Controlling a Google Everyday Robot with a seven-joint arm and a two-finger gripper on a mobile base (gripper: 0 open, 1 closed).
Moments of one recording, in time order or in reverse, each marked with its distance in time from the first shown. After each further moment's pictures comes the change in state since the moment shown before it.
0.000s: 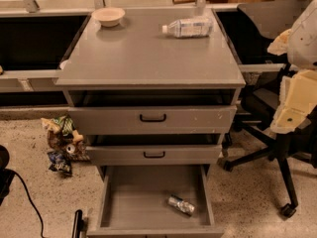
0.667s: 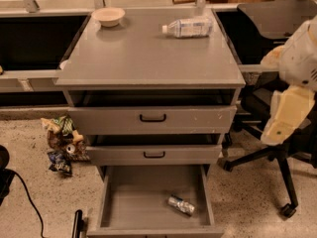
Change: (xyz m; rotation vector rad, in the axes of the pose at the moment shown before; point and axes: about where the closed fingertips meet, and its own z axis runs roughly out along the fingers) arm 0.000 0.008 0.029 -0.017 -0.045 0.008
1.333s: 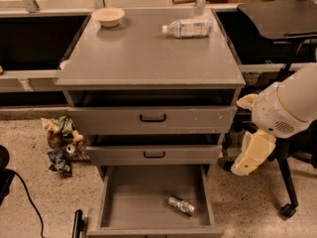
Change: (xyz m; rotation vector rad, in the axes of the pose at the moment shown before) arm 0.001 0.033 0.102 -0.088 -0.178 0.070
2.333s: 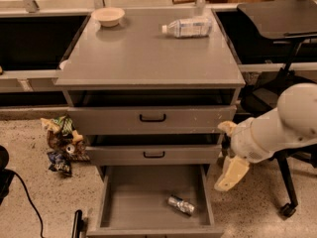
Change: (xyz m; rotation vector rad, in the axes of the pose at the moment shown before) arm 0.033 -0.001 0.111 -0.028 -0.083 -0.063
